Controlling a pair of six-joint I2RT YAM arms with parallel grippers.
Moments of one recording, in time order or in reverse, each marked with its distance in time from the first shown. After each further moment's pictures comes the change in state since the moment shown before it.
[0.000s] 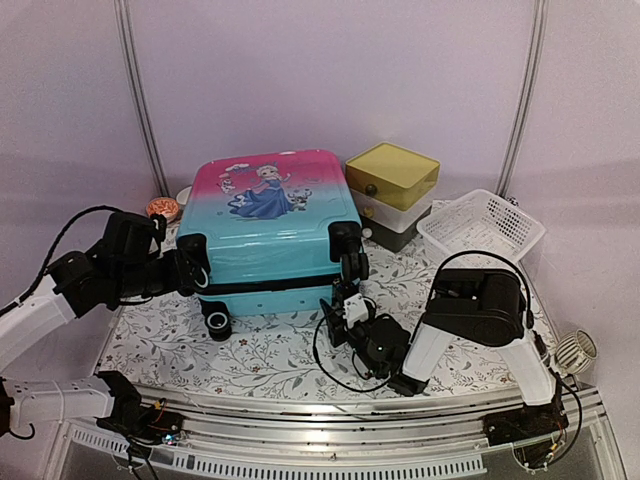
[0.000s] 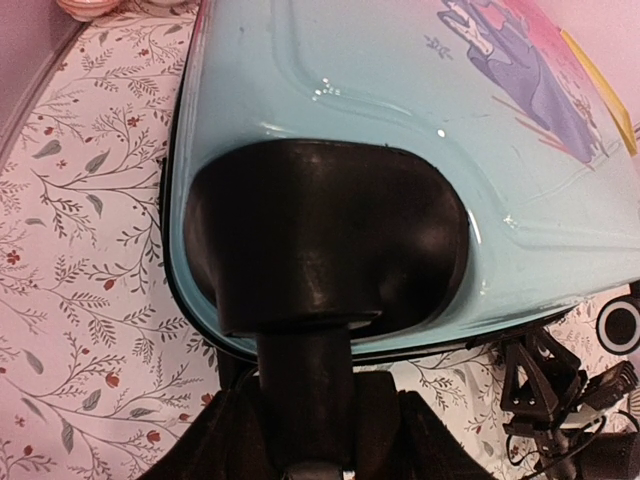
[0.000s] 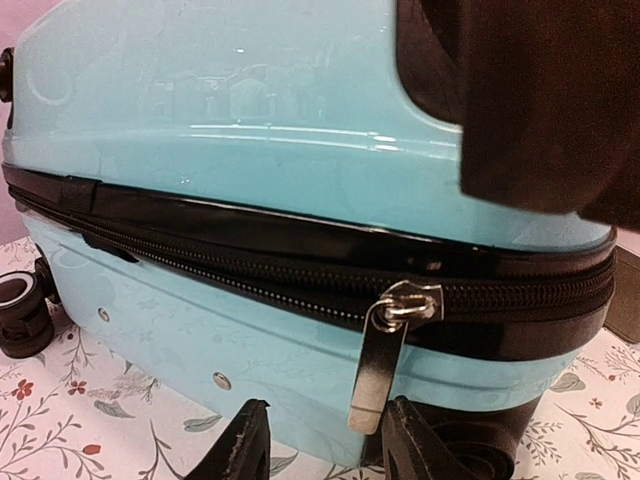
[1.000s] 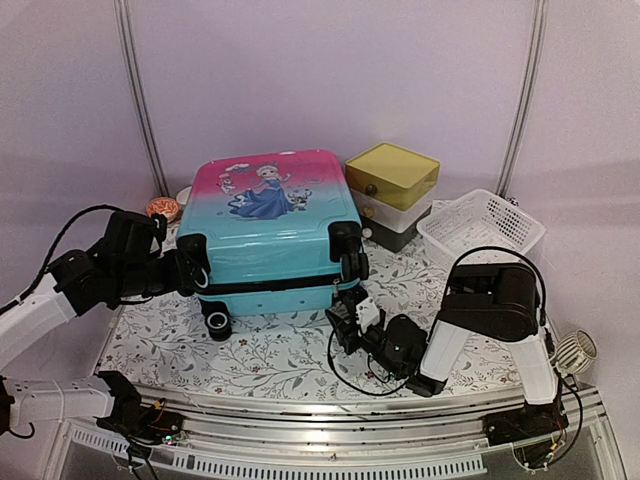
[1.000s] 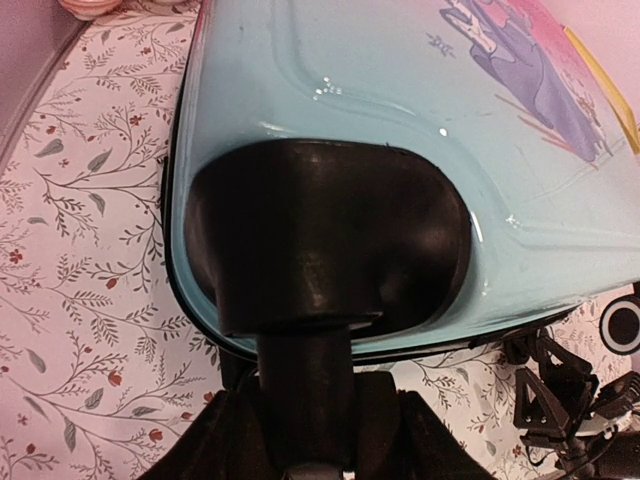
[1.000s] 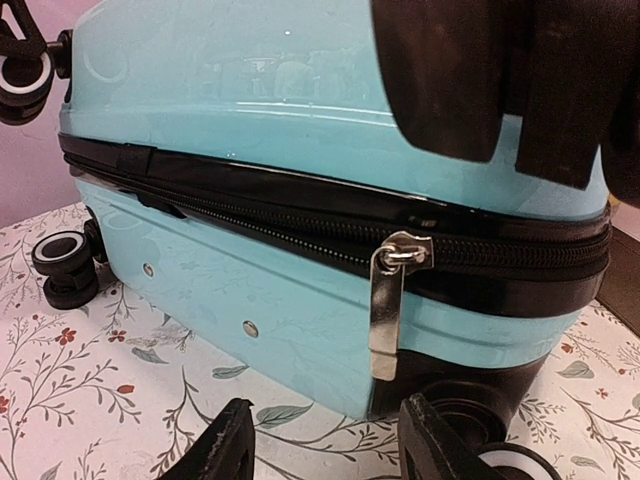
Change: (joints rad) left arm -0.002 0.011 0.010 -0.010 -0.005 0.000; right arm -0.017 -0.082 -0.145 0.001 -0.158 0.036
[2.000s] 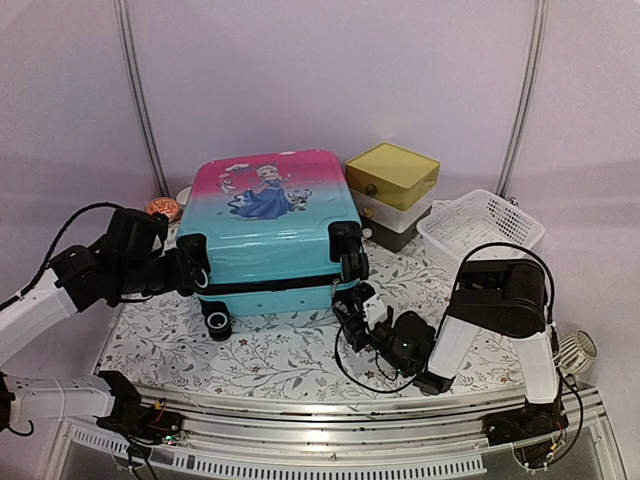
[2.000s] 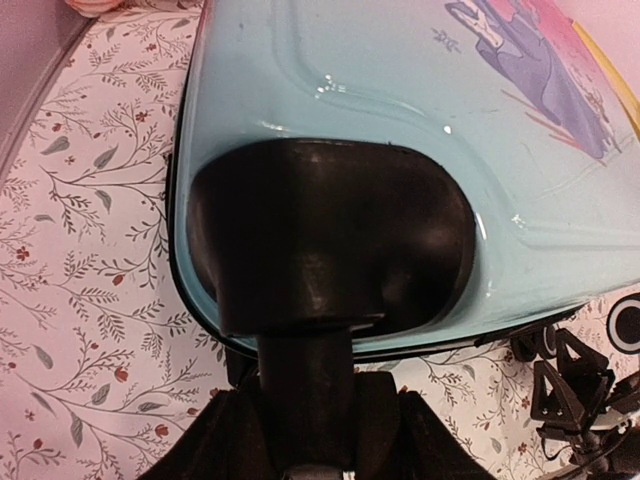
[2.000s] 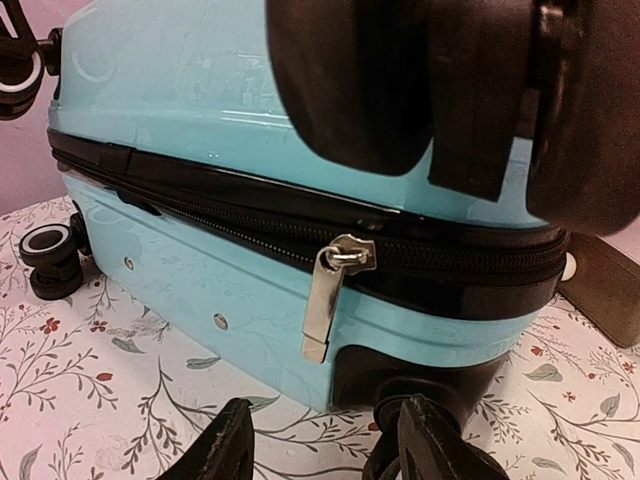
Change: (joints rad) left arm -0.005 0.026 0.030 -0.035 -0.023 0.000; right arm -0.026 -0.047 -0.054 -0.001 -0.008 -0.034
